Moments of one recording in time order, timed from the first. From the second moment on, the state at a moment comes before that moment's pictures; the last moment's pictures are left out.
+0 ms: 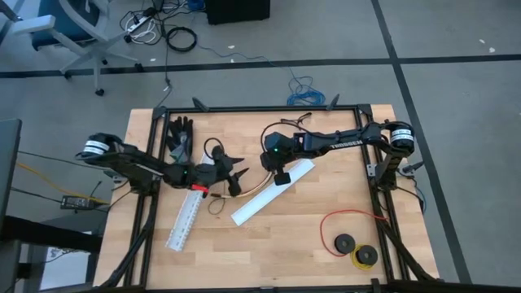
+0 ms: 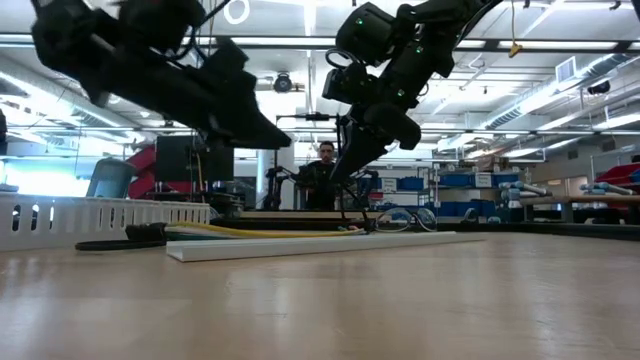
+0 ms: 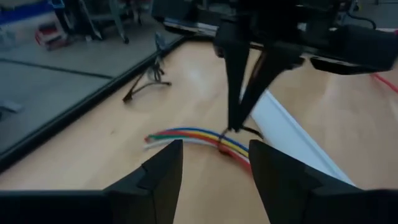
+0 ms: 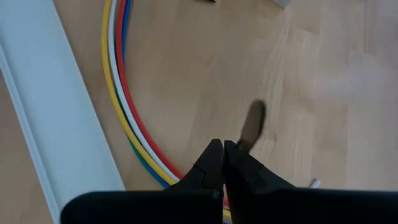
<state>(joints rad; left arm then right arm) -0.09 1.48 0.47 0.71 -0.55 -0.09 -0.14 1.78 1.19 -0.27 -0.03 -0.42</state>
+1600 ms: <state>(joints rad) 0.00 1.70 0.65 0.89 -0.34 0.07 -0.15 1.78 1.20 -0.28 -0.05 -0.36</state>
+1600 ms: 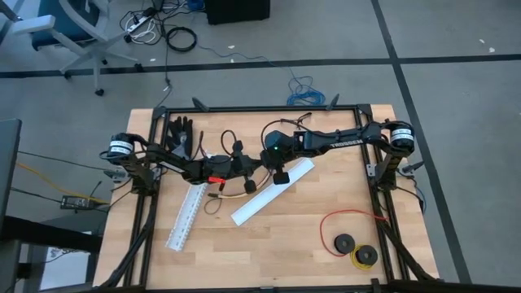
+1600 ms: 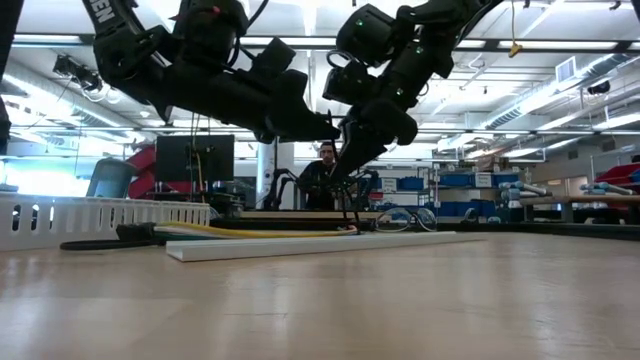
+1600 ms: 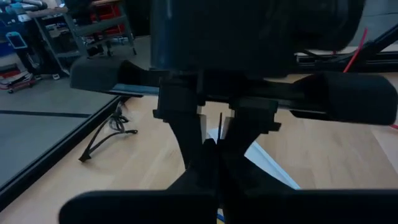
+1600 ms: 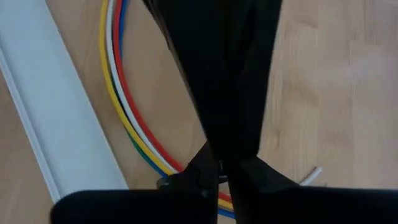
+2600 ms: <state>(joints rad) 0.00 1.70 0.65 0.84 -0.40 0.02 -0.10 1.64 1.03 -0.55 0.31 0.13</state>
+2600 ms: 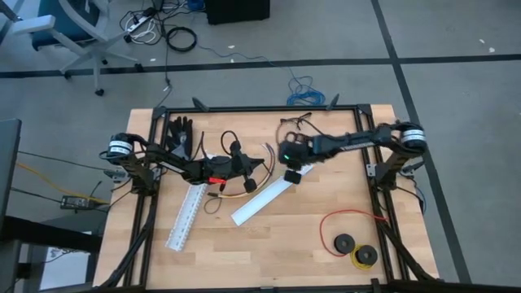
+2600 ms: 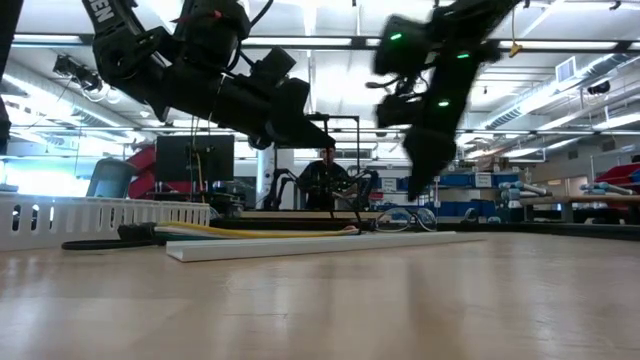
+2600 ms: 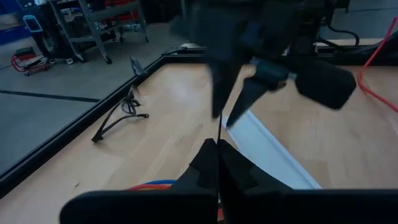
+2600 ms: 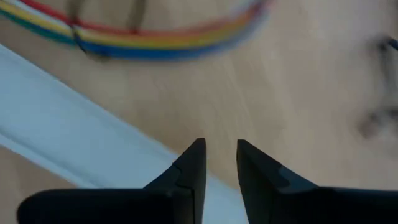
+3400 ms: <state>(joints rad) 0.01 1.70 0.70 0.83 -0.44 0.02 0.01 1.75 0.60 0.91 0.45 0.04</state>
